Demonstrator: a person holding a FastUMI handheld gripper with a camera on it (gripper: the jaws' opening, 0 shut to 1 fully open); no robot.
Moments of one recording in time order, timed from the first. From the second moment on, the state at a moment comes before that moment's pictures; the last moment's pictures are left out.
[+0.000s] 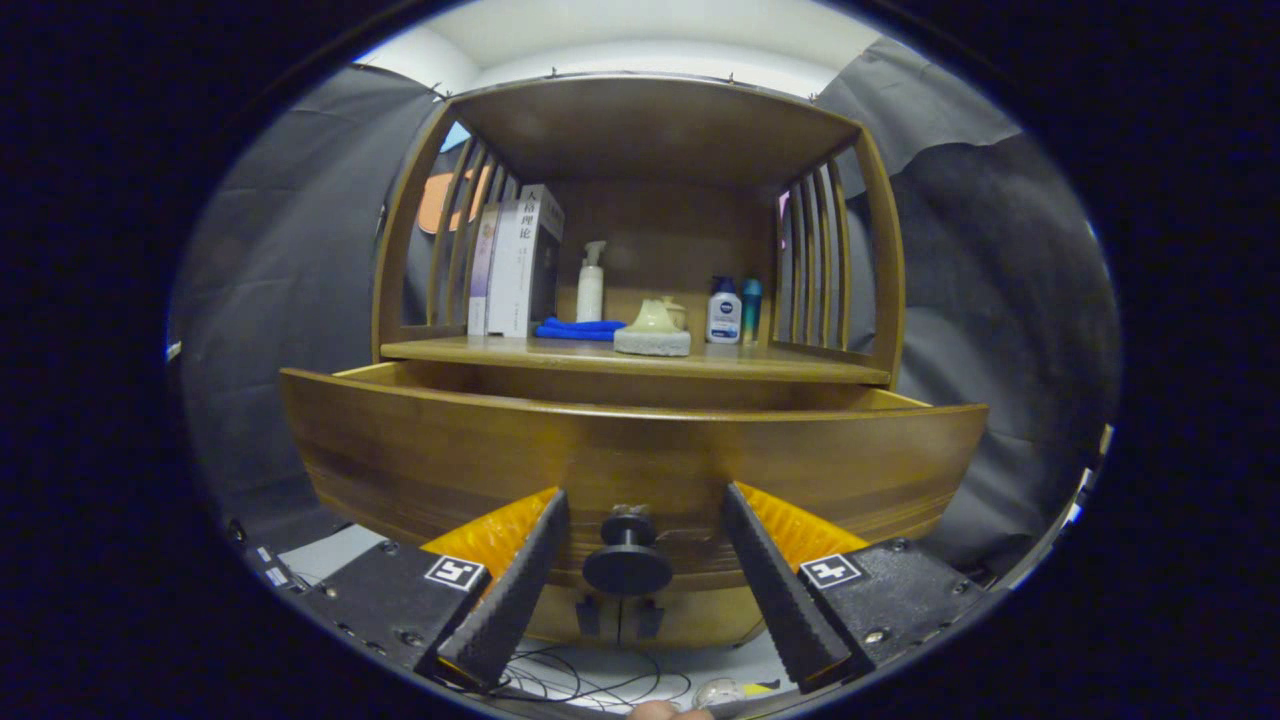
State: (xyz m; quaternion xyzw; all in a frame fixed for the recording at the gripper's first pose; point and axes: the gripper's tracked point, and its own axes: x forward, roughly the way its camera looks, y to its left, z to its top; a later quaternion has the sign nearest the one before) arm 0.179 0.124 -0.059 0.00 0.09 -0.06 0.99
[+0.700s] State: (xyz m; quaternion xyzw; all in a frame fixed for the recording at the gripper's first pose) arm 0.242 0.119 -0.060 0.01 0.09 -0.06 0.99
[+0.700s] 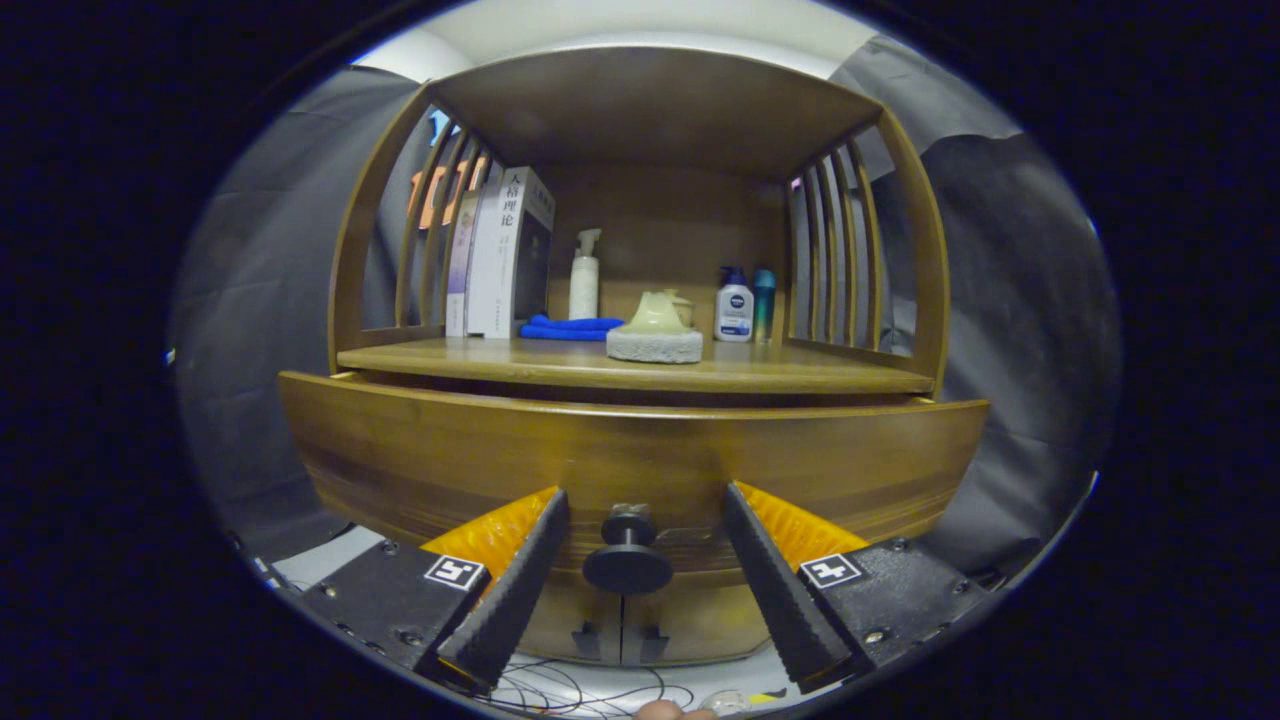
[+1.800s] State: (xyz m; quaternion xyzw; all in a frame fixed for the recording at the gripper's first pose) arm 0.292 0.115 -0.063 0.02 0.08 -0.06 0.99
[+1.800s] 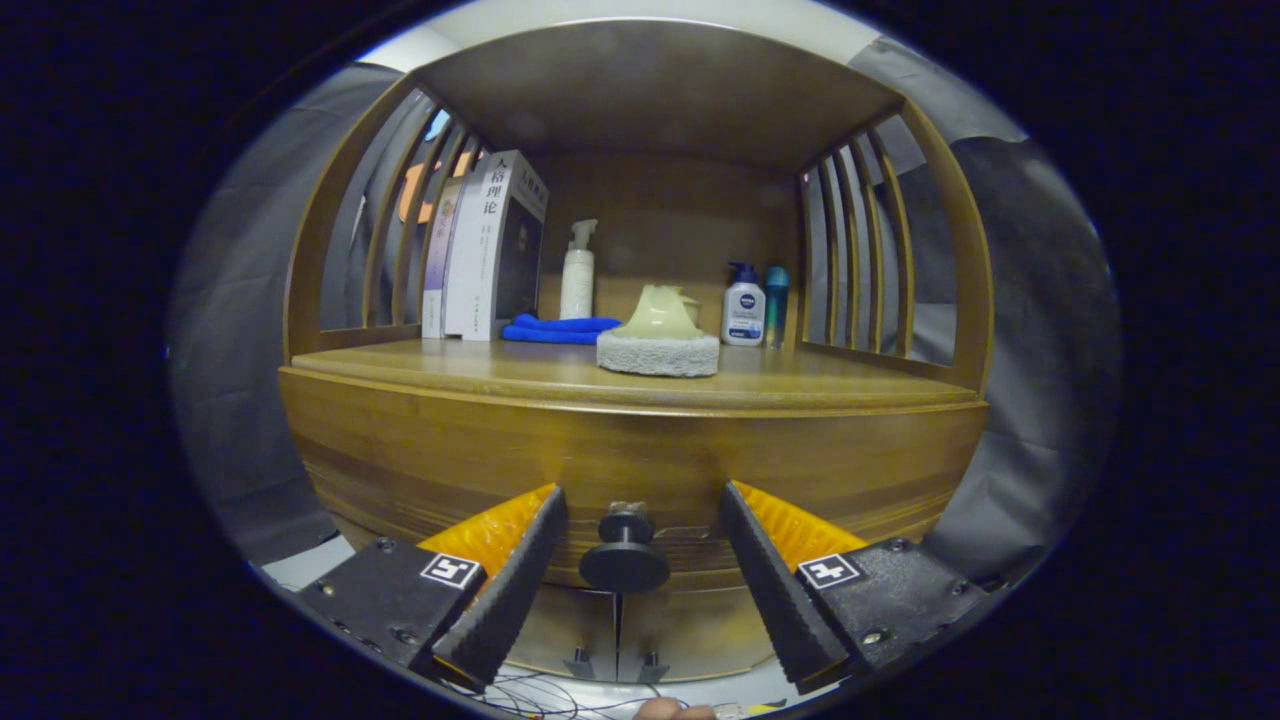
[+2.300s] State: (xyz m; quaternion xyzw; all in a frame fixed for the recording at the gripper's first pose) arm 0.234 0.090 0.008 0.06 0.02 -0.01 1.00
